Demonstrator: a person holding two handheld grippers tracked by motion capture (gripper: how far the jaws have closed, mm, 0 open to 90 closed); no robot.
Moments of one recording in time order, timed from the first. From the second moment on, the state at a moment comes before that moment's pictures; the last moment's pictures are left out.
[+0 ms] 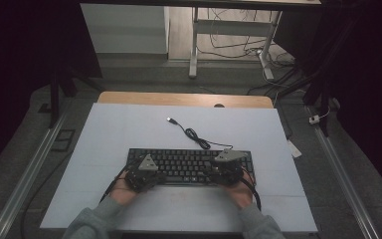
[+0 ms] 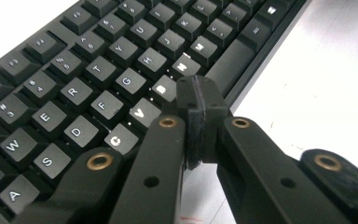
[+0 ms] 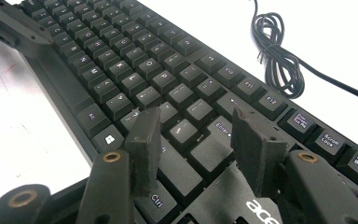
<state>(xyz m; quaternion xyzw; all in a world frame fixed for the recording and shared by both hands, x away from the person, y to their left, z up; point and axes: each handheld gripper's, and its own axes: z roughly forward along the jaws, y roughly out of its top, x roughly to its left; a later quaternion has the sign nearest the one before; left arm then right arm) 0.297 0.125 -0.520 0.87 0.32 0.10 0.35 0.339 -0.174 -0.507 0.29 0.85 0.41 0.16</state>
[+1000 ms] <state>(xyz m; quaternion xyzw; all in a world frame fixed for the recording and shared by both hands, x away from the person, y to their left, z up) 0.299 0.156 -0.500 0.83 0.37 0.12 0.40 0.340 -0.175 -0.506 0.29 0.85 0.41 0.16</state>
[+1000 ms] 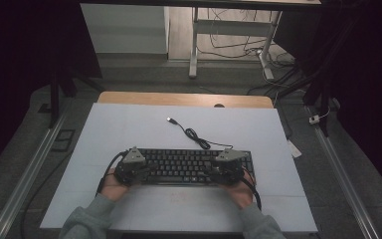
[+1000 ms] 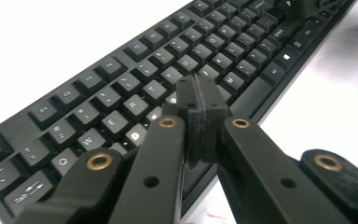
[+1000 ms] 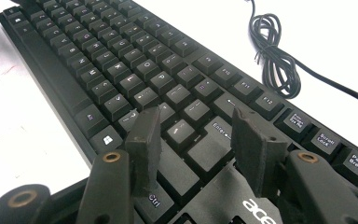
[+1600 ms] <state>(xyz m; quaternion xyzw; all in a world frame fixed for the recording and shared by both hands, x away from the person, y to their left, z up) 0.305 0.179 -0.498 0.81 0.40 0.13 0.40 0.340 -0.175 -0.506 0.29 0.85 0.41 0.16</state>
